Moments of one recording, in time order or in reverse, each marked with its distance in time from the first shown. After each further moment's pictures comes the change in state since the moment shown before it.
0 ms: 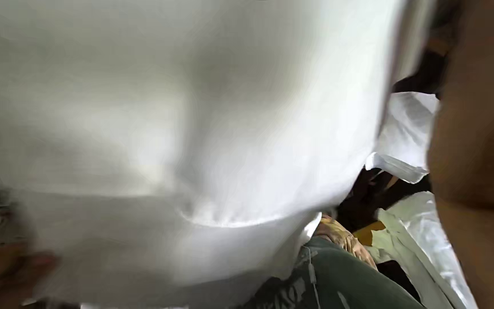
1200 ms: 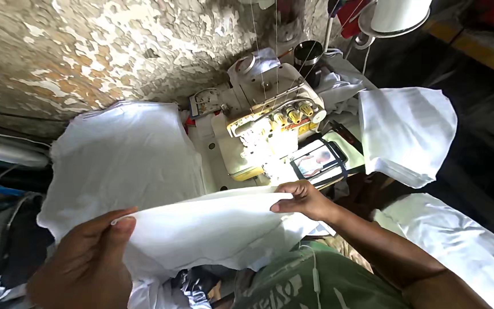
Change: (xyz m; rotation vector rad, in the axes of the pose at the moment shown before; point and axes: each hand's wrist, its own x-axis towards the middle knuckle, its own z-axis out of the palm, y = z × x) left_hand 0.074 0.038 0.135 -0.241 0.347 0.180; right_hand -0.108 0.057 0.163 1.207 -0.800 0.358
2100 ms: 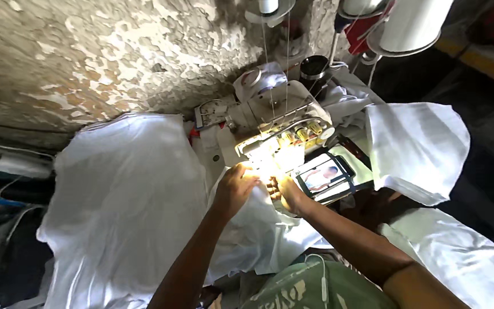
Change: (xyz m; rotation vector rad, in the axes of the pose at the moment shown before) left_hand 0.051 -0.084 0.185 0.237 -0.526 0.488; right_hand 0.082 0.026 0.005 0.244 0.533 0.587
